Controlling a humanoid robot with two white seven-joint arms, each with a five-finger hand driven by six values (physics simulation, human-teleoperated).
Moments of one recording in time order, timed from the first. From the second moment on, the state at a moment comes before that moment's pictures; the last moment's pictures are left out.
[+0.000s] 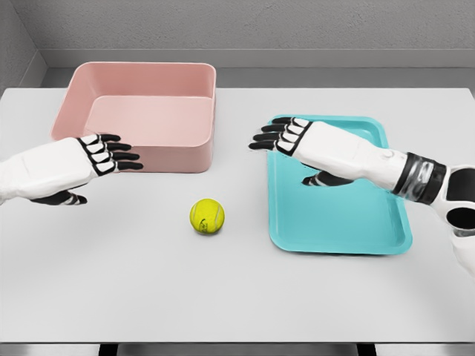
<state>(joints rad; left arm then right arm) -0.26 1.09 -0.39 -1.80 -0.43 -0.61 -0.21 -0.30 -0.51 0.18 -1.76 0.40 -0.61 0.61</state>
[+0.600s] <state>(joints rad) -0.51 0.89 -0.66 -1.80 -0.52 -0.61 -0.25 -0.04 -0.51 -0.16 -1.70 0.24 -0.61 0.61</state>
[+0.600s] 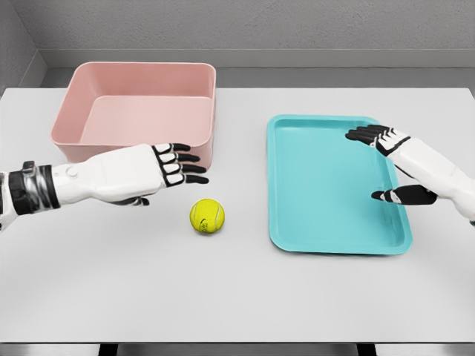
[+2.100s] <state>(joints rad) -0.65 0.76 -0.93 -1.62 -0.51 -0.61 -0.25 -0.04 -0.50 -0.17 -1.68 0.22 -0.61 0.61</state>
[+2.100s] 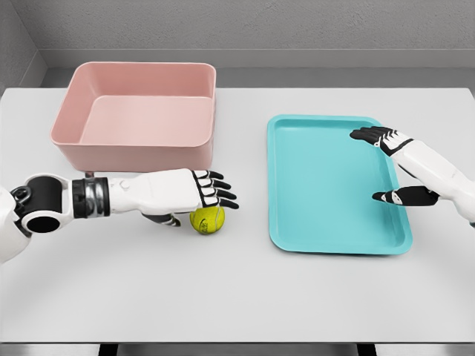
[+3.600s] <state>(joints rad) -0.64 0.72 -0.97 -1.55 -0.50 -0.61 -0.27 -0.04 -0.50 -0.17 -1.67 0.22 -0.61 0.61</state>
